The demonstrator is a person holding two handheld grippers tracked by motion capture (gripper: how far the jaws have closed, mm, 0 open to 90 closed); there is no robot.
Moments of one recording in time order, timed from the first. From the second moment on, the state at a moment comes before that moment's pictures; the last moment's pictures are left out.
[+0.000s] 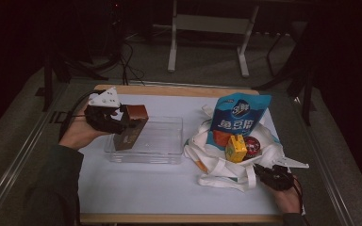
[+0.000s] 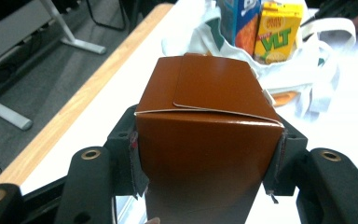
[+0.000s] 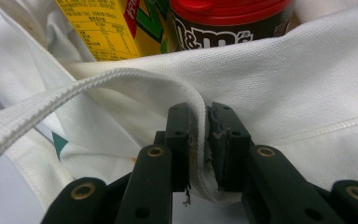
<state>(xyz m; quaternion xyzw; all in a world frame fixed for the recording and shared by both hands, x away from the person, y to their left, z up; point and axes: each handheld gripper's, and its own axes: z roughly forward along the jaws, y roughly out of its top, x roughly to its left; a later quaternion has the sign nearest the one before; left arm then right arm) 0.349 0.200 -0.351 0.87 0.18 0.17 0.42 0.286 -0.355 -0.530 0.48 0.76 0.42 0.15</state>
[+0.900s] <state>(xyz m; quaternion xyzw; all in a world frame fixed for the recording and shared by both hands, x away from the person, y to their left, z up) 0.373 0.129 -0.402 0.89 0.16 0.11 0.40 0.286 -0.355 -0.530 0.48 0.76 0.42 0.15</state>
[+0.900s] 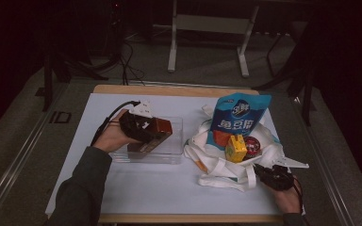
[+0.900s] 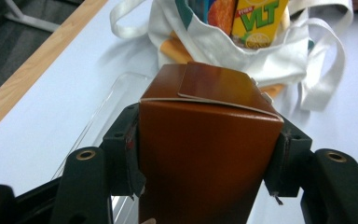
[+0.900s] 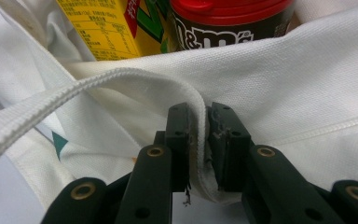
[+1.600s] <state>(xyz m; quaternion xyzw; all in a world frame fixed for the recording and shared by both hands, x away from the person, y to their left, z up) 0.378 0.074 -0.437 0.91 0.14 0.08 0.38 0.286 -0.355 -0.530 0.47 0.76 0.42 0.15</state>
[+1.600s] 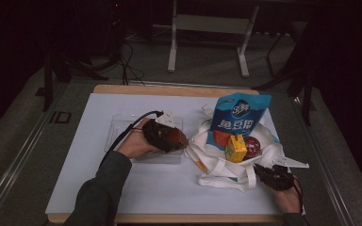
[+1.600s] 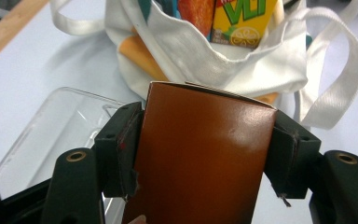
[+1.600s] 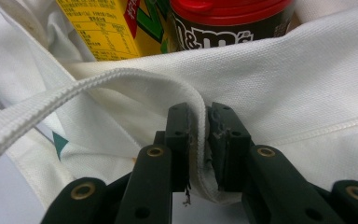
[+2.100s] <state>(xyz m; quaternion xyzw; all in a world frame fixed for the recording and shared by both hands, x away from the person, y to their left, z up) 0.379 0.082 -0.442 0.92 0.14 0.04 0.37 0.286 -0.355 -0.530 0.48 0.76 0.42 0.15</state>
